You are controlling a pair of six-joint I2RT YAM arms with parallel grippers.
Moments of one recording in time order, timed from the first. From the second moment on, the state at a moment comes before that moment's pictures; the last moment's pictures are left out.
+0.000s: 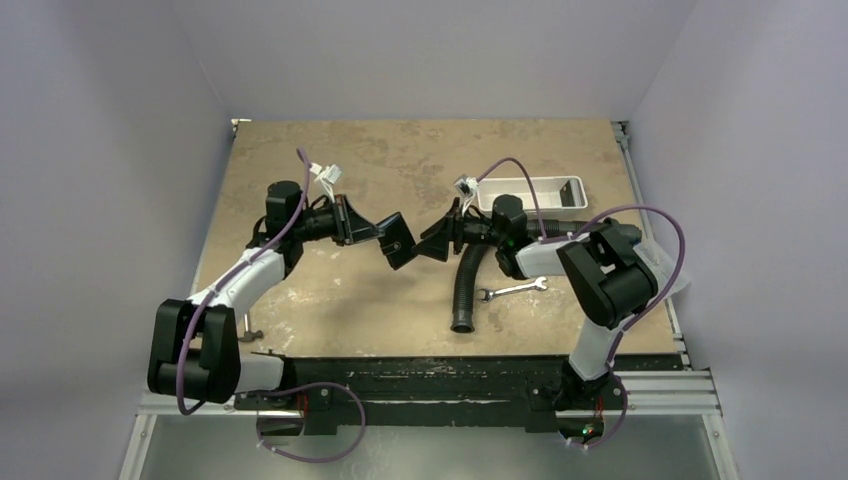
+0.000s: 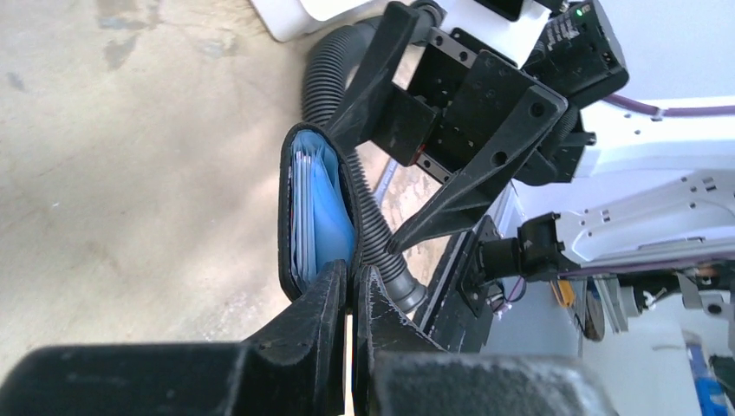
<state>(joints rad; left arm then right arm) -0.13 1.32 0.70 0.20 0.92 -0.55 0.49 1.79 0.75 0.90 -0.82 0.53</state>
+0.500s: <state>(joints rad) -0.20 1.32 0.70 0.25 1.00 -0.55 0.50 1.85 0.71 1.24 -0.94 0.73</state>
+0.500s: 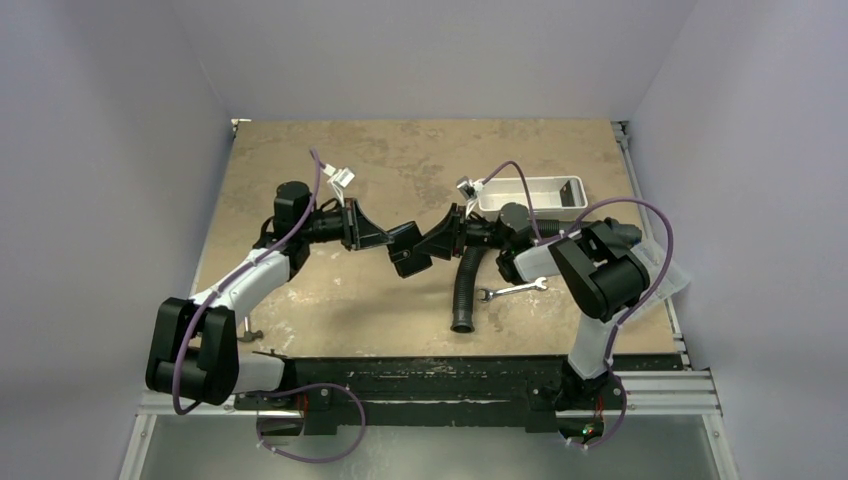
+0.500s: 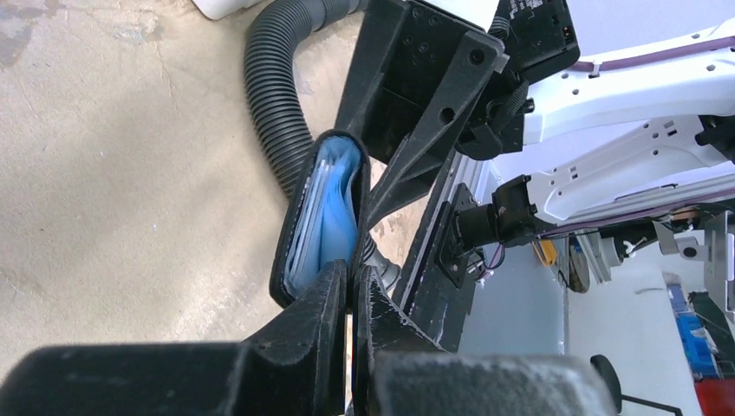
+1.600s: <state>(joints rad) -0.66 1.40 0.85 -0.17 -0.13 -0.76 0.53 1.73 0.69 0.77 -0.49 0.52</state>
